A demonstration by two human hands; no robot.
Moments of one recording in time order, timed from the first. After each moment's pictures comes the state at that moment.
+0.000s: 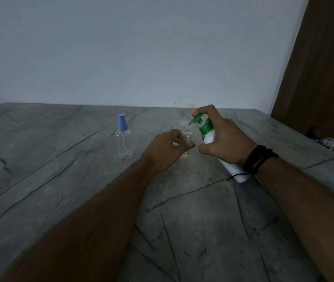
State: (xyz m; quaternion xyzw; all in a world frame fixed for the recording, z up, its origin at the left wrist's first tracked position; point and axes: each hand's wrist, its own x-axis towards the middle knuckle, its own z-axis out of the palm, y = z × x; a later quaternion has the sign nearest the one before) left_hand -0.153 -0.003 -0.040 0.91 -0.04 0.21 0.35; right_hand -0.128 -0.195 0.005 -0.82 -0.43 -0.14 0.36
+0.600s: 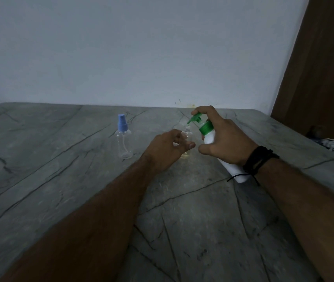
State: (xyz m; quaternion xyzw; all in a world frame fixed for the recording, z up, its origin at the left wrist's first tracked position) left_hand -0.157 -0.004 -0.038 0.91 -0.04 0.20 0.35; right_hand -0.129 -0.194 0.004 -0.82 -0.43 -0.14 0.36
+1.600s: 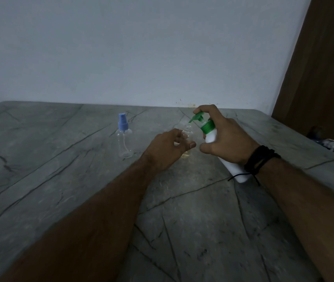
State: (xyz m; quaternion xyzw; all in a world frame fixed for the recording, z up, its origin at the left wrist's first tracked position) left_hand -0.157 -0.005 -0.038 0.91 -0.04 0.20 0.36; right_hand -0.128 -0.195 0.005 -0.82 -0.43 -0.15 0.36
